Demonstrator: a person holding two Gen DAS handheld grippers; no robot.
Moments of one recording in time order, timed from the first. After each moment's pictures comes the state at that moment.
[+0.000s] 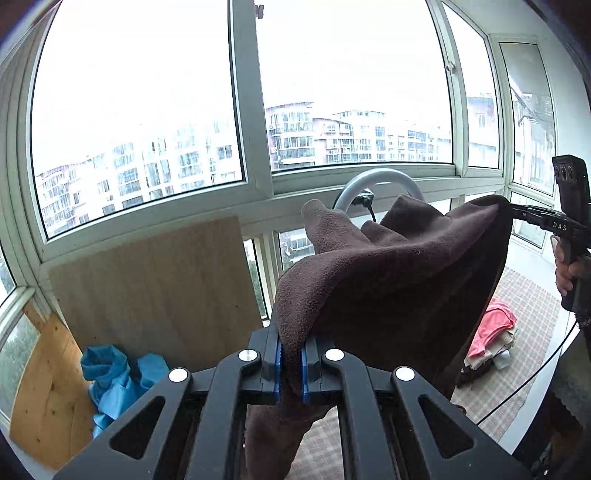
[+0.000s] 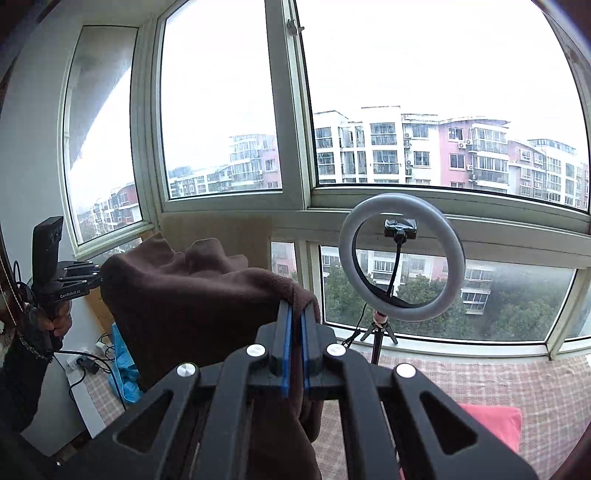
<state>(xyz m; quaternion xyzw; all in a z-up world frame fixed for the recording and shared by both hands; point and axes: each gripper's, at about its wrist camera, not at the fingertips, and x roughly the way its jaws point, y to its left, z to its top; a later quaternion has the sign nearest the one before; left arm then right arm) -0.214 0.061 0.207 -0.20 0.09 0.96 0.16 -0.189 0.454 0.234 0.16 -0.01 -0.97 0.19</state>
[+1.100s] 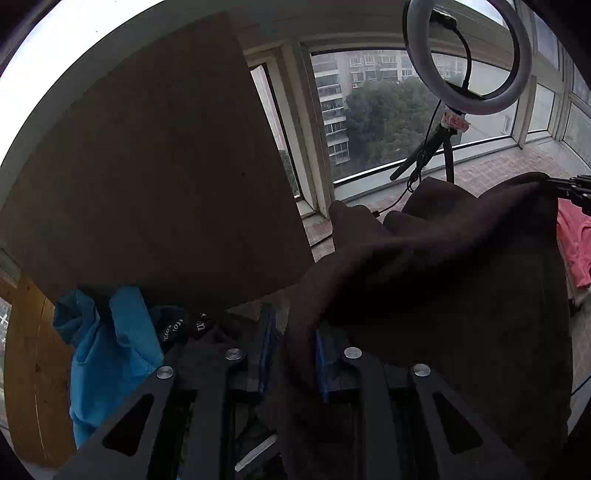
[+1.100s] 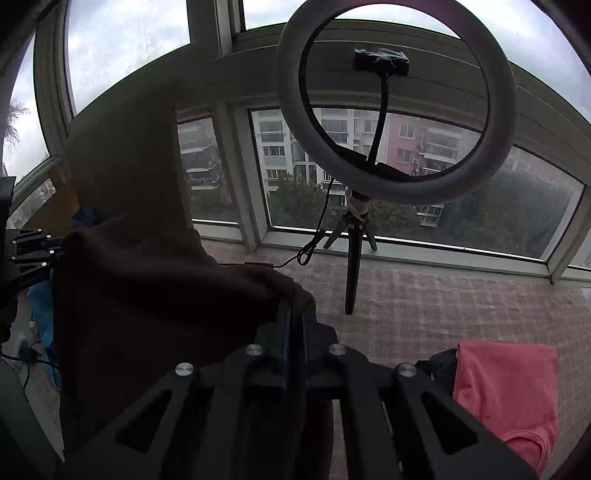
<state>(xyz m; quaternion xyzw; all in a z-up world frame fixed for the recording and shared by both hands) -0.425 0.084 -0.057 -0.47 0.16 0.87 0.08 -0.400 0.428 0.005 0.43 -0.02 -0.90 0.08</state>
